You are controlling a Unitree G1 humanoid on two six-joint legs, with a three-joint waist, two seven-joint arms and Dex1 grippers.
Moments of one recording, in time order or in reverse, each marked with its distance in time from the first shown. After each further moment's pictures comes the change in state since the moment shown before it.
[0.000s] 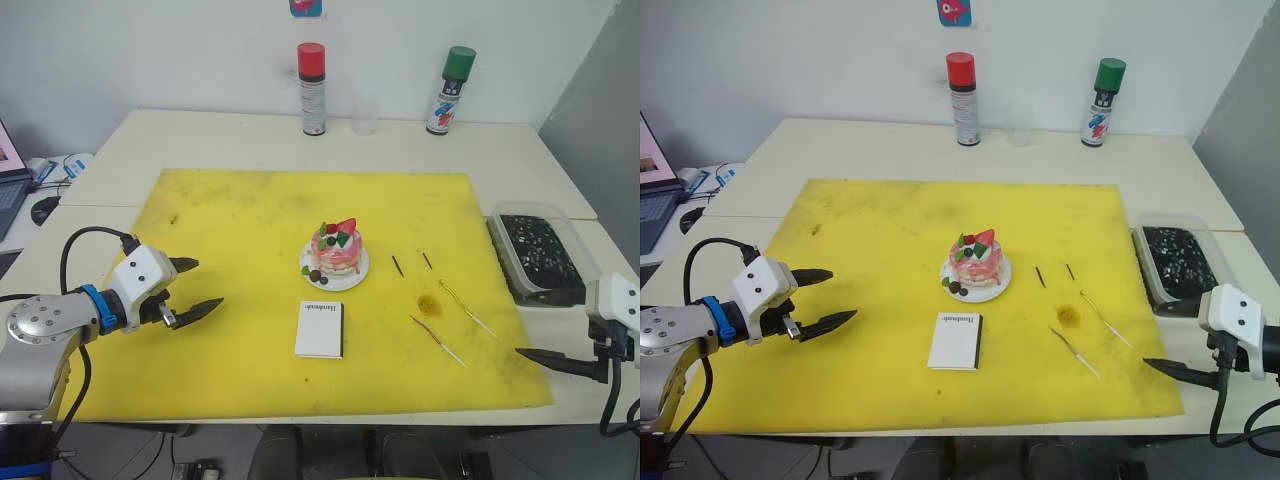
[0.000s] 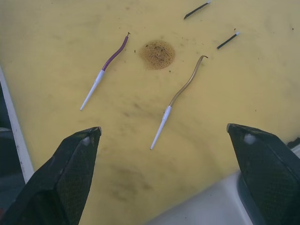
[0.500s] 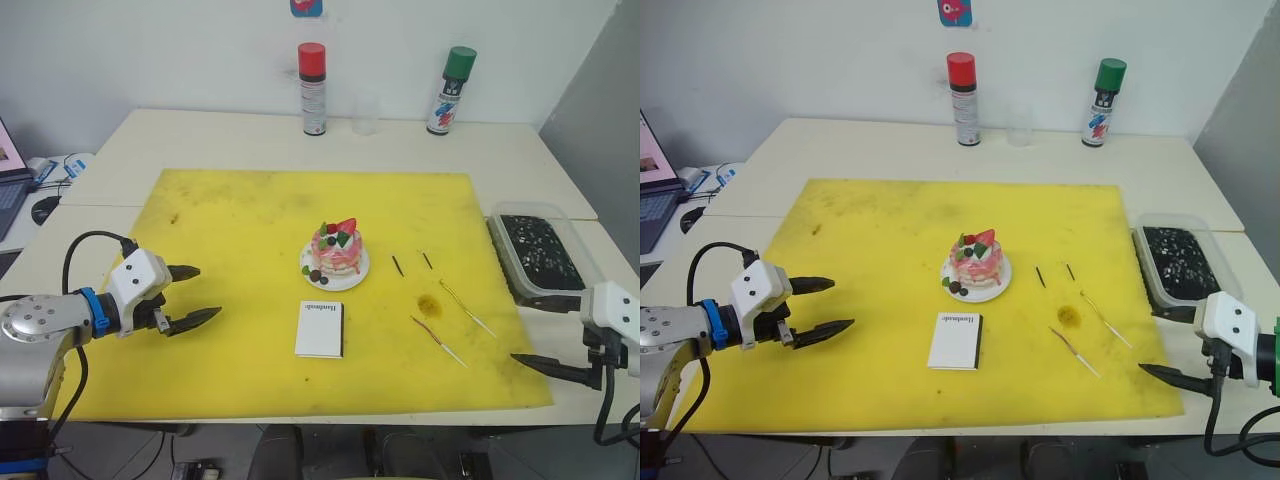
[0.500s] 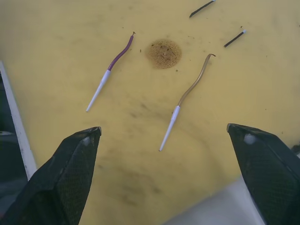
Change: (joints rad) left arm -0.026 0.018 0.000 0.080 -0.034 -0.020 -0.131; right arm 0.044 0.044 0.002 -0.043 -0.005 0.000 -0.037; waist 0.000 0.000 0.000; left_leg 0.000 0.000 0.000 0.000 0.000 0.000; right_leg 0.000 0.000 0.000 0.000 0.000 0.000
